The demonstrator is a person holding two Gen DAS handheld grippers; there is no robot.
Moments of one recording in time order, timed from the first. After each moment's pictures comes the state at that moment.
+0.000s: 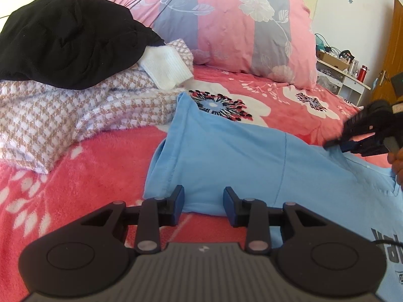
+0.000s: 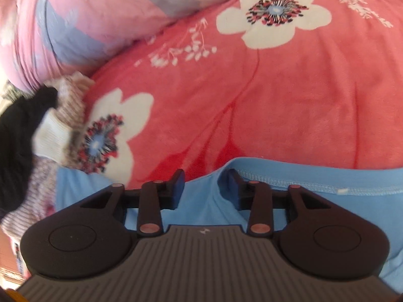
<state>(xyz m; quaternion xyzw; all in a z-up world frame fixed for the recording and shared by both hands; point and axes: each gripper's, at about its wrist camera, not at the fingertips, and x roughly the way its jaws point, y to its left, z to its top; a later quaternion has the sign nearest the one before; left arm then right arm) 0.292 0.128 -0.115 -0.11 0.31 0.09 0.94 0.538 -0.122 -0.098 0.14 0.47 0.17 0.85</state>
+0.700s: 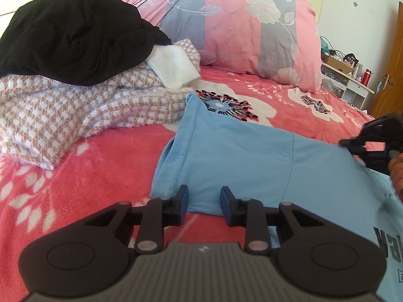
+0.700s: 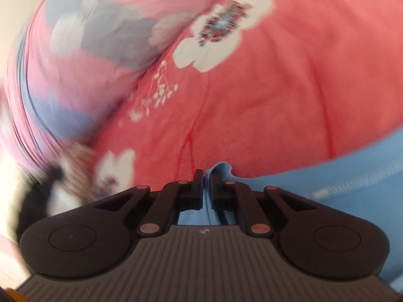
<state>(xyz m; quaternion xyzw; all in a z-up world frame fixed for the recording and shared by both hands) 0.290 0.133 -0.118 -0.12 0.30 0.10 0.94 0.543 -0.199 -0.137 0.39 0.40 0.13 0.82</state>
